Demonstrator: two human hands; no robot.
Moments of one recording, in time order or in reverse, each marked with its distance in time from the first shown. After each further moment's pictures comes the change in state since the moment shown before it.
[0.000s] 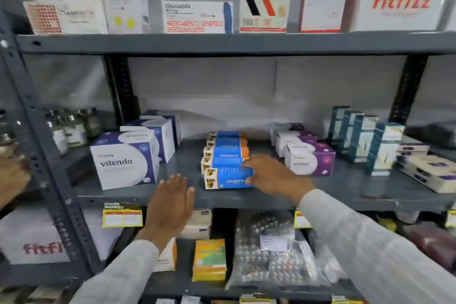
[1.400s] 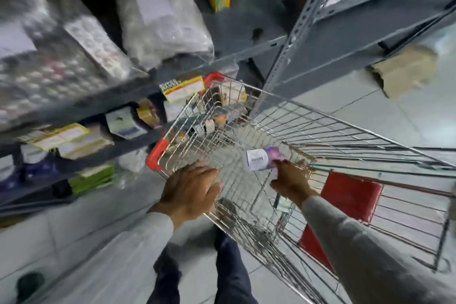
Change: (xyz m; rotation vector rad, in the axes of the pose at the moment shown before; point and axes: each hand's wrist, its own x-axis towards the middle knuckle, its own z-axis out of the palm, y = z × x) left_hand -0.320 0.361 0.353 -0.267 -1.026 0.554; right_hand -0.506 0.365 0.406 0.361 -0.515 1.041
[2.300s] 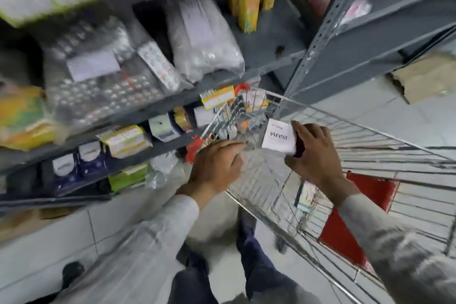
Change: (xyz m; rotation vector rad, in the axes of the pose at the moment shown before) left_hand -0.031 0.033 -0.108 -0.175 0.347 0.002; right_hand -0.085 -0.078 -0.099 -0.005 0.524 -0.325
